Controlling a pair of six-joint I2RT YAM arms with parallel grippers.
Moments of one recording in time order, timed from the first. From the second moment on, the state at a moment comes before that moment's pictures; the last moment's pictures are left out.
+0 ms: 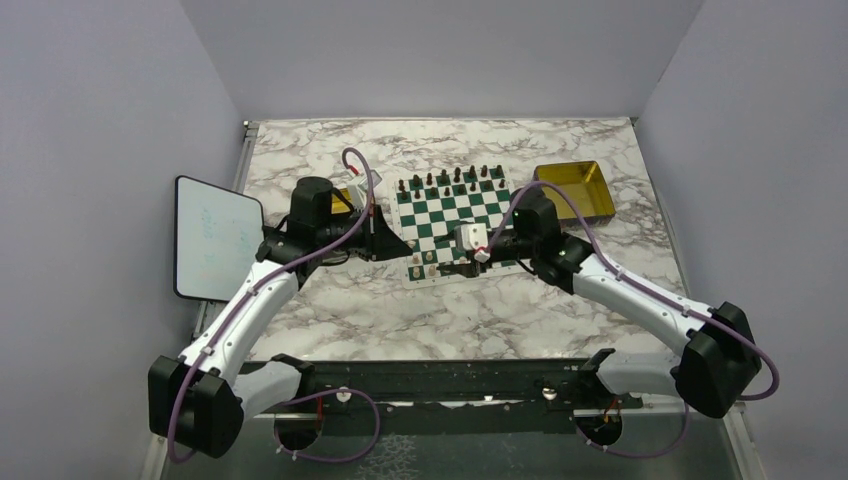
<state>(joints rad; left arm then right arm) -0.34 1.08 0.86 -0.27 0.84 -0.43 0.68 1.25 0.87 0.00 -0.82 -0.72</state>
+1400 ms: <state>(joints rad) -0.35 1.19 0.90 -0.32 1.03 -0.50 0.83 1.32 0.90 0.02 -0.71 -1.20</state>
